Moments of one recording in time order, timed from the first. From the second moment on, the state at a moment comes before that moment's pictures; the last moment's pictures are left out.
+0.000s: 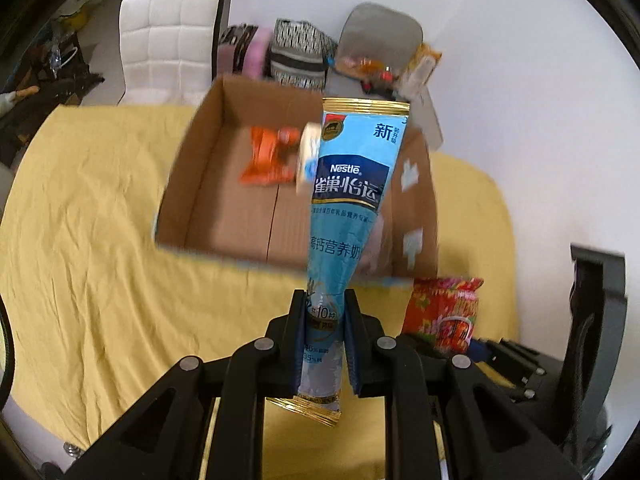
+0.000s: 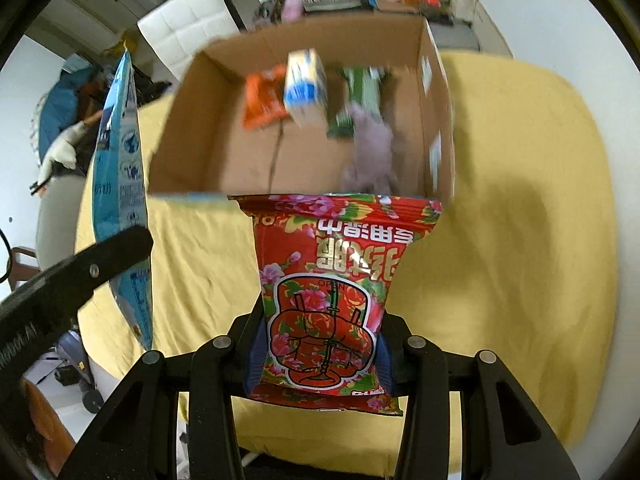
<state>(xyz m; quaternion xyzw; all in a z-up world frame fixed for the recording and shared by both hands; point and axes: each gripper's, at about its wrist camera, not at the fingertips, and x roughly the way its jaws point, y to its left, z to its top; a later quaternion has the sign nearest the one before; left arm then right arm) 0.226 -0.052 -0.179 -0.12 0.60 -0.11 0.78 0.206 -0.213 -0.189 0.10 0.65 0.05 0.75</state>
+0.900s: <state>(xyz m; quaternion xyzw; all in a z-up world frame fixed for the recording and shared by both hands) 0.362 -0.010 -0.359 -0.24 0.73 -0.01 0.64 0.359 -0.166 -0.307 0.02 0.70 0.10 0.70</state>
